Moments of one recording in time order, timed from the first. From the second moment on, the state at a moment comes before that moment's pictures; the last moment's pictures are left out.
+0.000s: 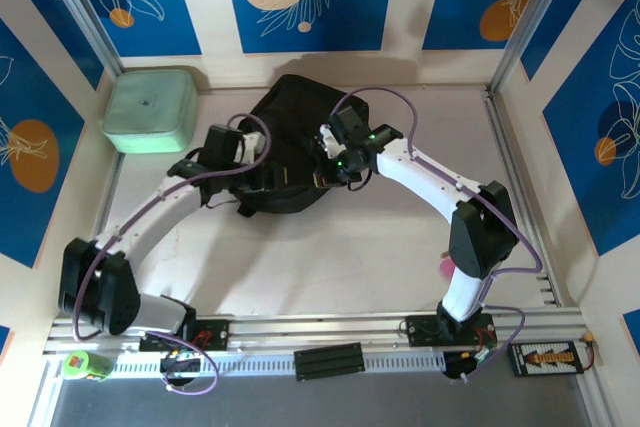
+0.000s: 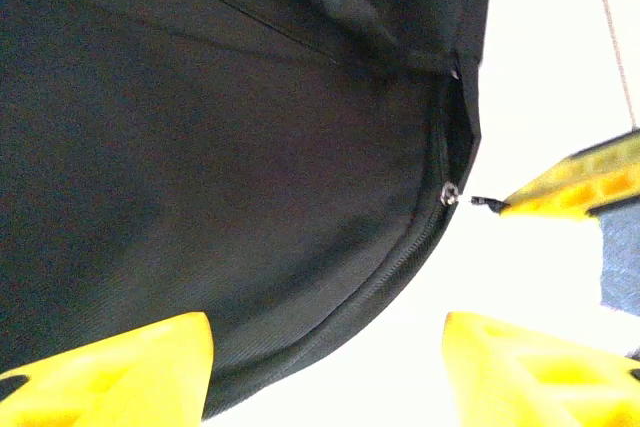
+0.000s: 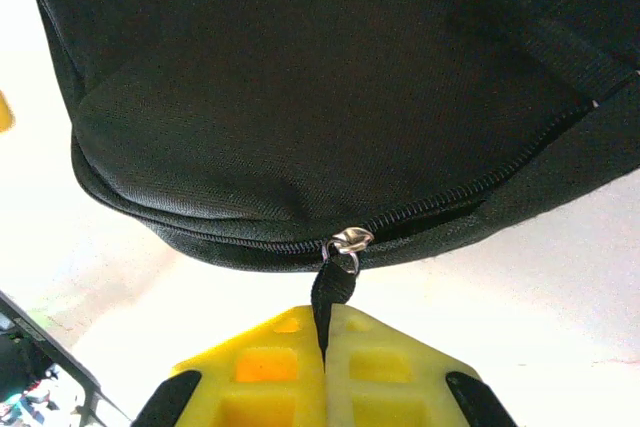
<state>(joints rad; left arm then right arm) -0.43 1.42 1.06 -0.50 0.36 -0.38 0.62 1.75 1.49 -0.83 -0.30 0.40</state>
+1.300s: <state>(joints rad) -0.61 1.61 1.04 -0.38 0.51 0.17 0.51 1.81 1.54 -0.88 -0.13 0.68</state>
